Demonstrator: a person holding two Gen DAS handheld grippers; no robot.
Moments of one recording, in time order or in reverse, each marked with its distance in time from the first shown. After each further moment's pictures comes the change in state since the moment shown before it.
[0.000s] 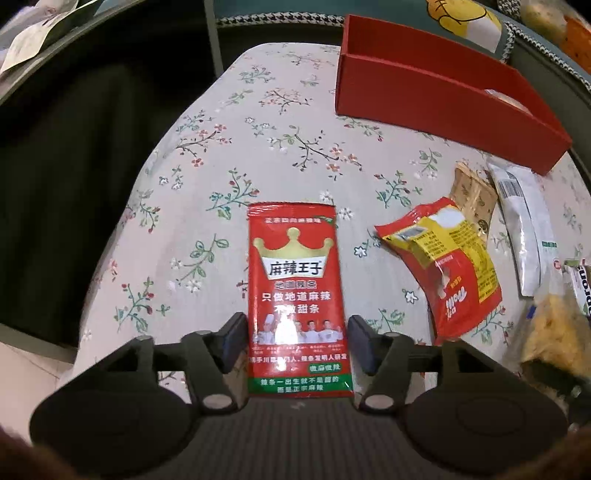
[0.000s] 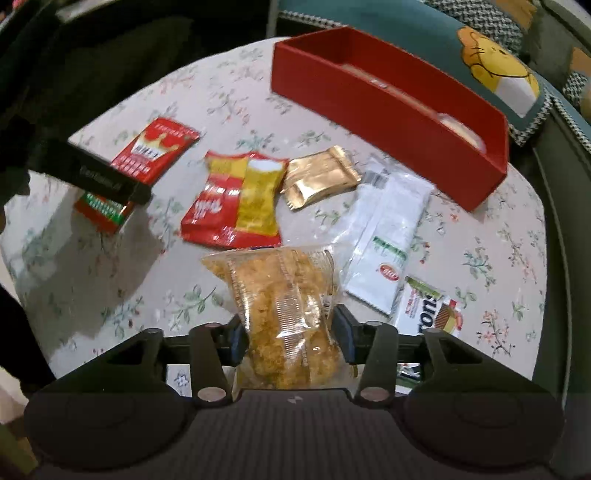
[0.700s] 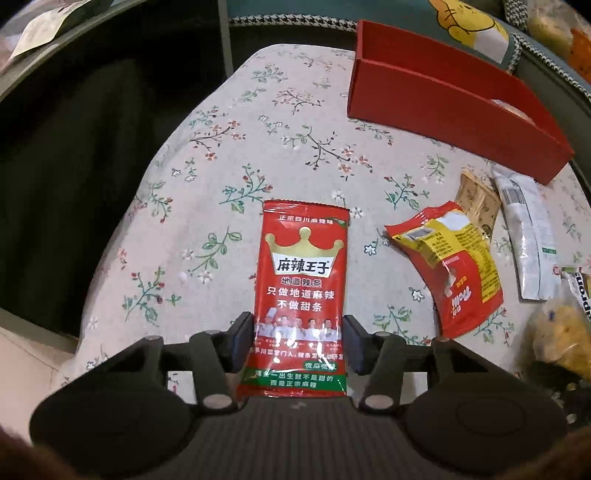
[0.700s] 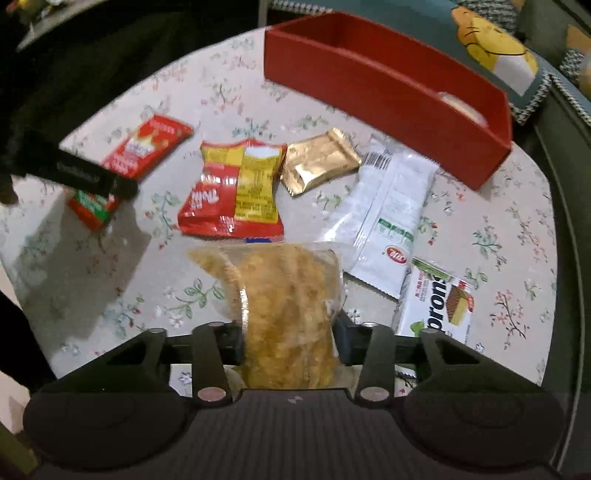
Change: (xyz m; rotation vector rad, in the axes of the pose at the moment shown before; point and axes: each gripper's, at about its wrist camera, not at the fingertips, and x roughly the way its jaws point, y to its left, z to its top) left arm -0.006 0.009 -0.004 -0.031 -0.010 -0.011; right arm 0.003 -0.001 -0.005 0.077 0.010 0.014
